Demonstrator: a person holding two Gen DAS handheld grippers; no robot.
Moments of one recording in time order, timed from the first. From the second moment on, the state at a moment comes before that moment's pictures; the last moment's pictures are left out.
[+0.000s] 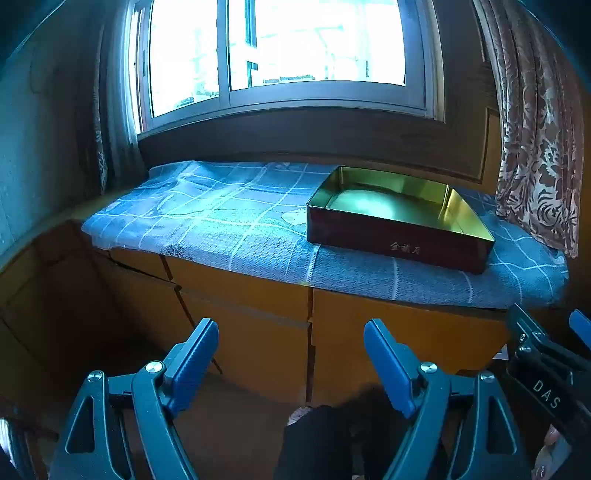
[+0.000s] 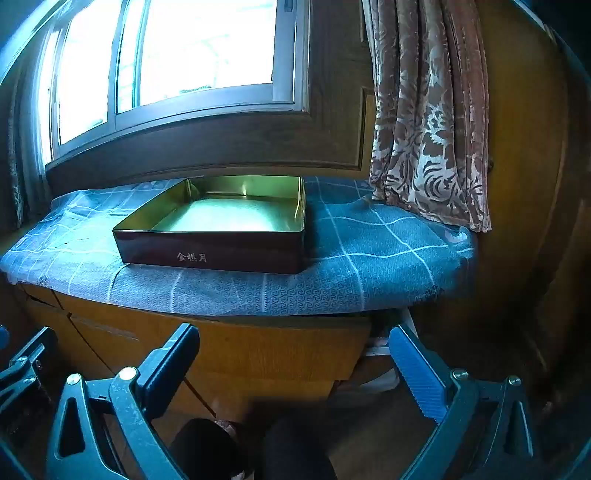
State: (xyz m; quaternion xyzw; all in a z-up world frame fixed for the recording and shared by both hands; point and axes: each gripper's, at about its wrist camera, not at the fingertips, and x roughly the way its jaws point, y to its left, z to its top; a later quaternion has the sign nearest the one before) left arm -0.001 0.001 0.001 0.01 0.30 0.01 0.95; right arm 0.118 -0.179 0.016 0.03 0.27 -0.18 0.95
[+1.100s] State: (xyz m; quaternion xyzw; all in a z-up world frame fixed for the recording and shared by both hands) left arm -0.002 -0.001 -0.006 0.01 0.31 0.00 0.95; right arm 0.119 -0.184 0.011 0.03 0.27 -0.18 0.94
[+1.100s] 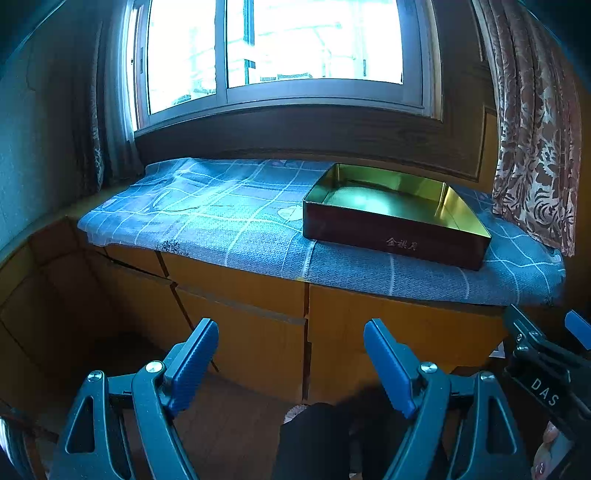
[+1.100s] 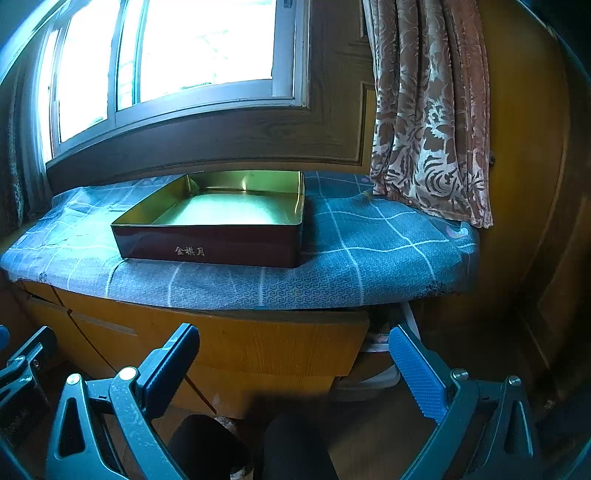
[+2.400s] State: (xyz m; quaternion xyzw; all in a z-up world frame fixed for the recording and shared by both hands) left arm -0.003 -0.004 -0.004 0.01 0.31 -0.01 0.95; right arm 0.121 -0.184 0.008 0.03 0.28 -0.17 0.94
